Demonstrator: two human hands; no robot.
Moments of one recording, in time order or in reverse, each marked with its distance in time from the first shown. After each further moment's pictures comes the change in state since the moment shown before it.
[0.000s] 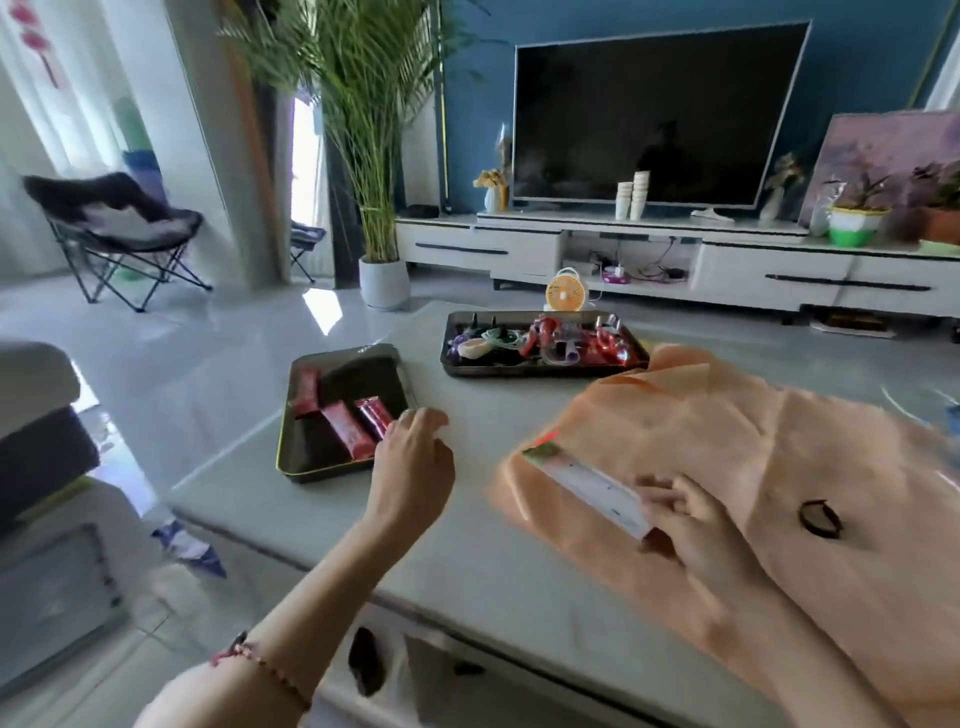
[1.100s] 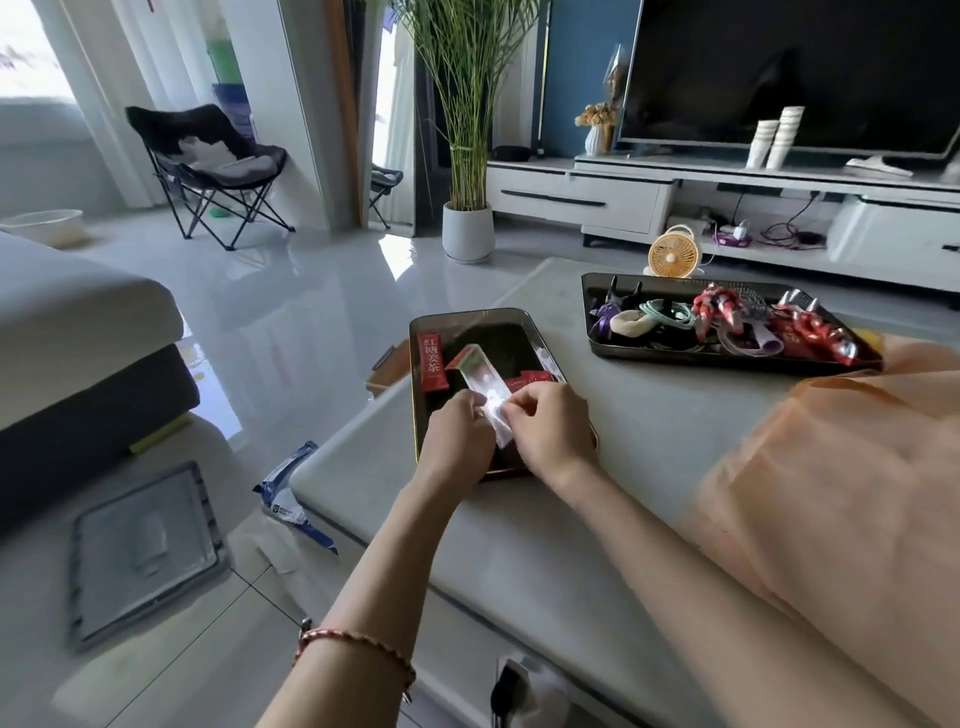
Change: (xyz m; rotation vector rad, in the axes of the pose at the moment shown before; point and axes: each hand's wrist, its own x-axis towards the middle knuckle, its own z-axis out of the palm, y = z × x) left_hand 0.087 -0.156 -0.024 -0.195 -0.095 -0.404; right_hand 0.087 -0.023 0.319 -0.625 -0.109 -0.400
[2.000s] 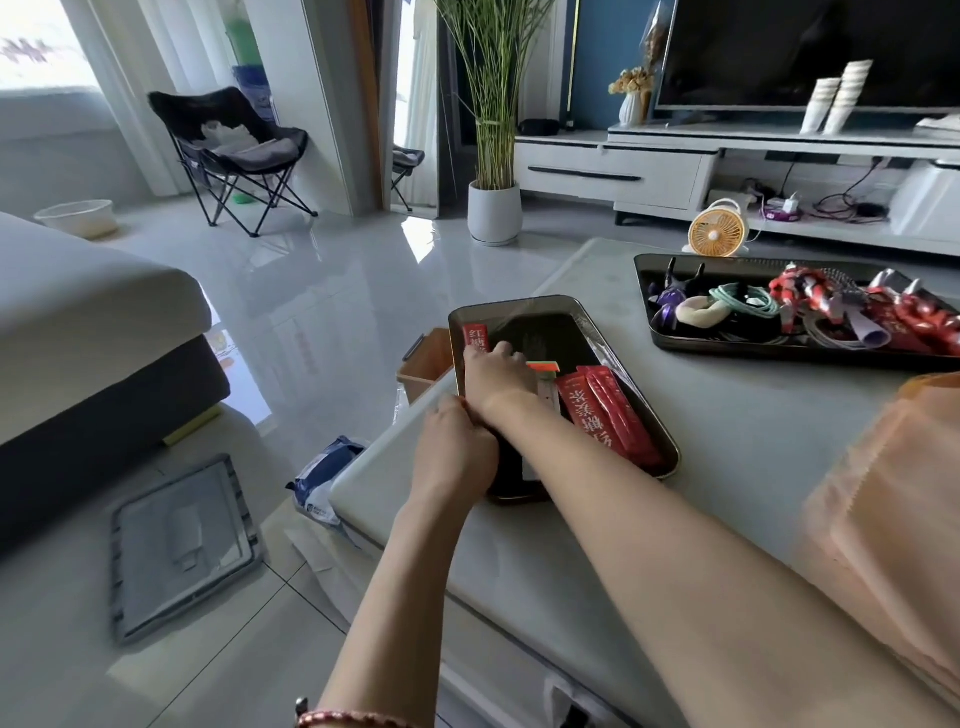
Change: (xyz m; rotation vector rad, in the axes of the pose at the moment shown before) left_hand 0.019 -0.032 -0.032 -0.010 0.033 -0.076; right_hand 0.083 -0.044 0.104 -0.560 -0.395 -0.075
